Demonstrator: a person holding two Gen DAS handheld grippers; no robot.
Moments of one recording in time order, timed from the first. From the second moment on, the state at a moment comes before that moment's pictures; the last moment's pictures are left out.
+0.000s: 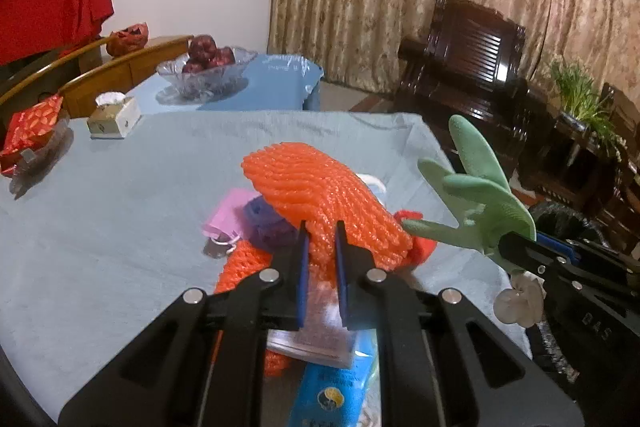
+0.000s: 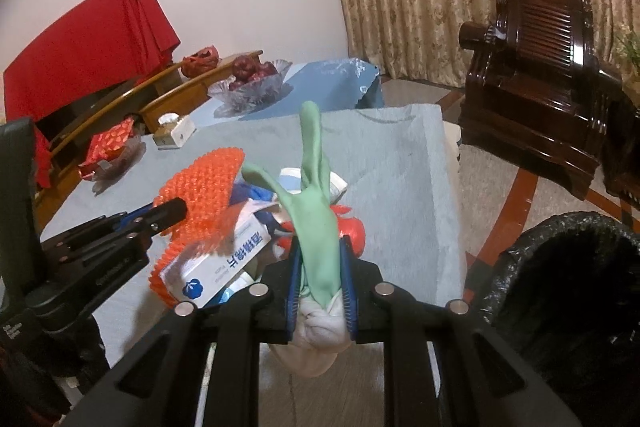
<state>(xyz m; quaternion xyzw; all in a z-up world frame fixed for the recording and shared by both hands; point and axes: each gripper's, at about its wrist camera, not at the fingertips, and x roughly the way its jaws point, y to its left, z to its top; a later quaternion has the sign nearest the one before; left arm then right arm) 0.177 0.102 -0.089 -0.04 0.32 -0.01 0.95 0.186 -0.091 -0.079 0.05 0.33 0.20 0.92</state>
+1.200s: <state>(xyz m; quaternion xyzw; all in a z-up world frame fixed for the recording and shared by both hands) 0.113 -0.049 -0.062 0.01 0.29 -0.18 0.94 0.090 -0.239 -0.034 0.10 0.27 0.08 0.95</state>
